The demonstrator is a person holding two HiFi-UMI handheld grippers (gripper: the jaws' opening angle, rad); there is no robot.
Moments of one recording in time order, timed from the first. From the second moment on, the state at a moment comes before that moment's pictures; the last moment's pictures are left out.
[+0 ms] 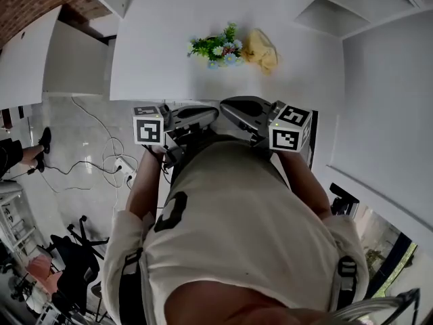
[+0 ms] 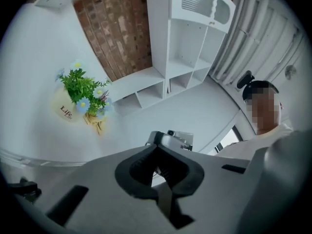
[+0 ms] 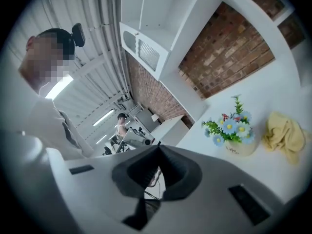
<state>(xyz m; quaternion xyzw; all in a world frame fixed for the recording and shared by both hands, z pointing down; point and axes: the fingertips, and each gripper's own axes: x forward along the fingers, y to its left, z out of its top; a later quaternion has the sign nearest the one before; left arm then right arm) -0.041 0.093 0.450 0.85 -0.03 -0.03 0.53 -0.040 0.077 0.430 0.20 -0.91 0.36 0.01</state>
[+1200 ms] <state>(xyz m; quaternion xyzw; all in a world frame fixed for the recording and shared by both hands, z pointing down) 0.019 0.206 0.473 0.86 -0.18 0.02 0.48 0.064 0.216 0.449 0.20 -0.88 0.42 -0.02</state>
